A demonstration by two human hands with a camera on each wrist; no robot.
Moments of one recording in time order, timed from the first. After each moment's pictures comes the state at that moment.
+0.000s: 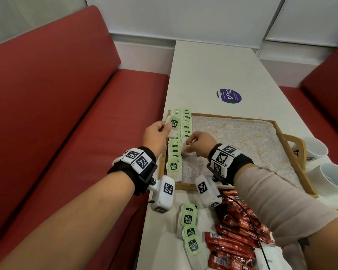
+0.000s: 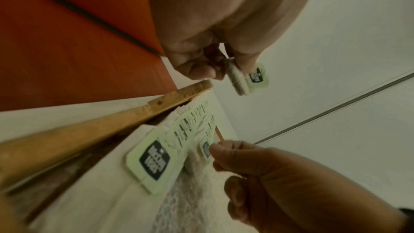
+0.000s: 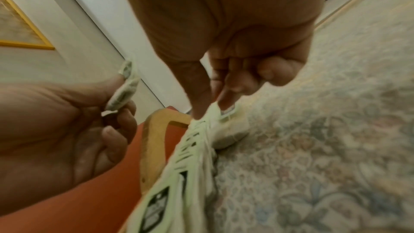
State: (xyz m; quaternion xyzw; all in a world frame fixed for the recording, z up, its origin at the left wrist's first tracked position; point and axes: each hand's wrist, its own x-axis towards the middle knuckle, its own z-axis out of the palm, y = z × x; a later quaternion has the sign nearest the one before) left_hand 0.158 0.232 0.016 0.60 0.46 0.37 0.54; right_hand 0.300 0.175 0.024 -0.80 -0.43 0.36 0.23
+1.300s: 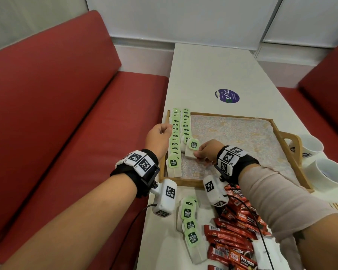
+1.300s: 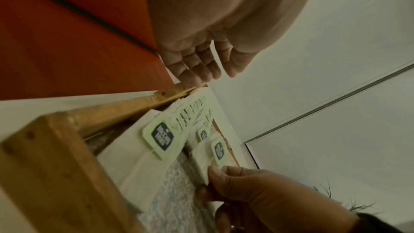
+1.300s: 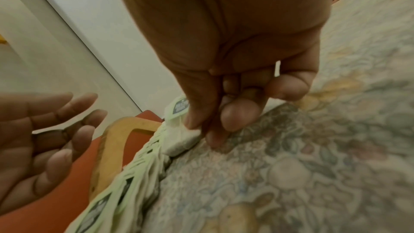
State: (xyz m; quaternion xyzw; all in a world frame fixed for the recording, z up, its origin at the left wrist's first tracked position) left_hand 0.158 0.216 0.013 0.59 0.48 0.36 0.54; right_hand 0.311 0.148 0.026 -0.82 -0.36 0.42 0.14
